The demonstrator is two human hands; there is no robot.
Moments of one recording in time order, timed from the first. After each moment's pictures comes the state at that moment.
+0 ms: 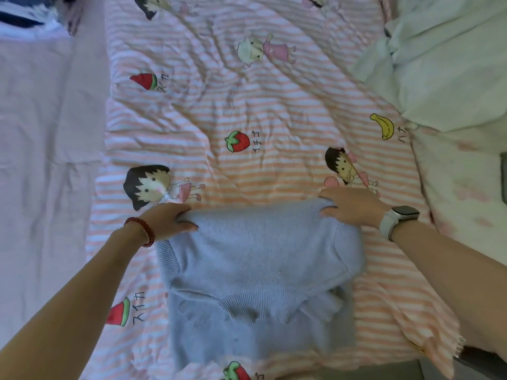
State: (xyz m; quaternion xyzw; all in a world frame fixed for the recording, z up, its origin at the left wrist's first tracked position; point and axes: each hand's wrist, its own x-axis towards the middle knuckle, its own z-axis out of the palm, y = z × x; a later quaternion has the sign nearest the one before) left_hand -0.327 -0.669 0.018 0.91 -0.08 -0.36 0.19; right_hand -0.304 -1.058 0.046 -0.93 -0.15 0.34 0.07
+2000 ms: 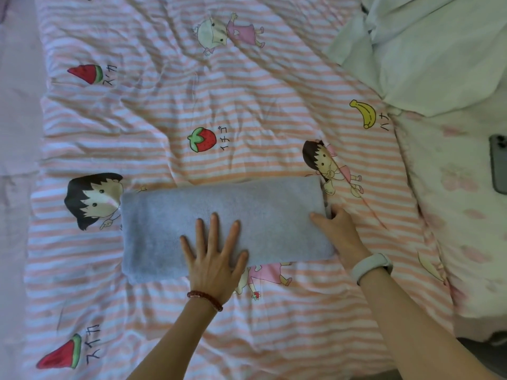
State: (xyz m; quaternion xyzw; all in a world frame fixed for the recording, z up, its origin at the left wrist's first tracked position) left_hand -0.408 -0.831 -0.038 0.98 -0.06 -0.16 0.09; right_hand -0.351 -1.068 -0.012 -0.76 0.38 0.21 0.49
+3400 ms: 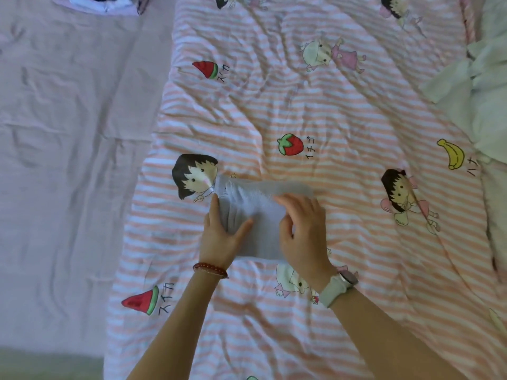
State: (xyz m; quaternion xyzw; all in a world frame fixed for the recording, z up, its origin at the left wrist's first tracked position) left_hand -0.388 -0.712 0.003 0.79 0.28 -0.08 0.54; right_hand -0.354 -0.861 0.037 -0.93 -0.13 -0.04 0.35
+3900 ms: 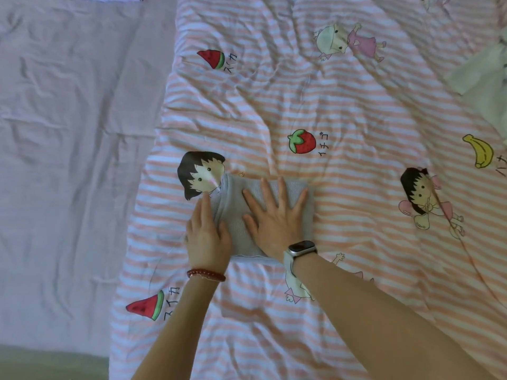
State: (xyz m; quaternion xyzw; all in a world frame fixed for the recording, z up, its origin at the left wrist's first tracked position) left_hand -0.389 -0.691 -0.002 0.89 0.28 -0.03 0.36; right_hand -0.335 -0.815 -0.038 -0.97 -0.20 0.16 0.01
